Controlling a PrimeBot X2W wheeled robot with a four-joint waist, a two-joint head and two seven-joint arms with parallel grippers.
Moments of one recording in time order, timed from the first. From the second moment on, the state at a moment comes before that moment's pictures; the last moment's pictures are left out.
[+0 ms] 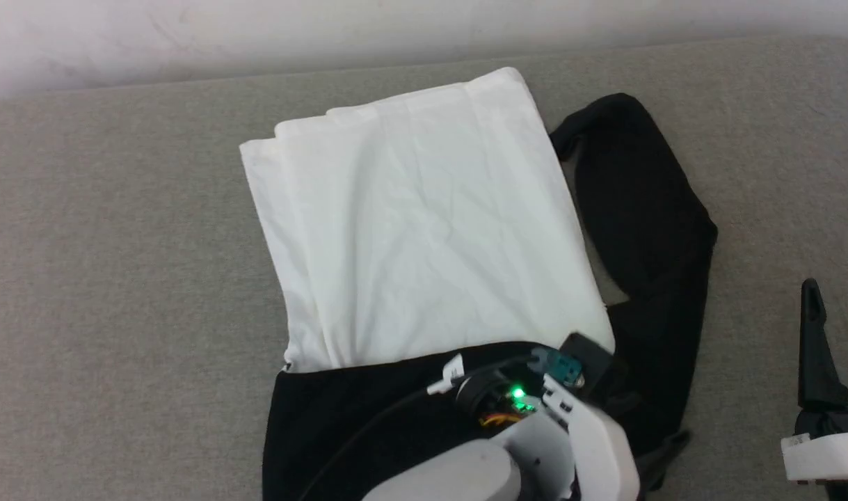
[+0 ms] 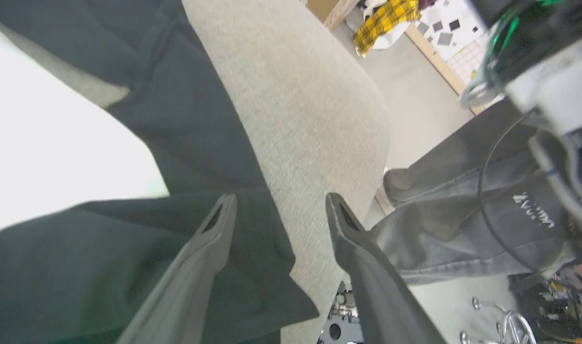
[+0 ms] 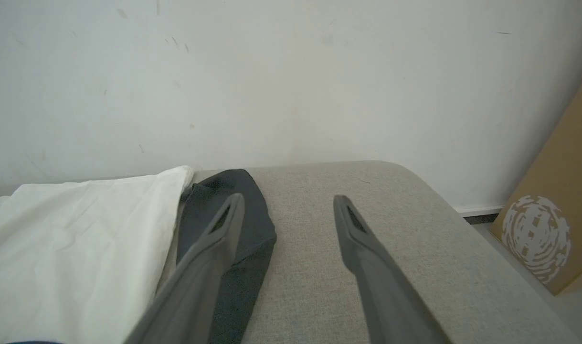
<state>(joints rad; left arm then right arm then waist) -0.52 0.05 -1.09 0.20 -0.77 0.10 0.33 0.14 -0.05 -0.23 -0.32 0.16 0.13 -0.05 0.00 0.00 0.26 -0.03</state>
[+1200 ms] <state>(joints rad) 0.24 0.43 -0.16 -0.39 -0.60 0.30 -0.26 0.22 -0.05 -0.21 -0.33 0.18 0.13 -0.03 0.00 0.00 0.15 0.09</state>
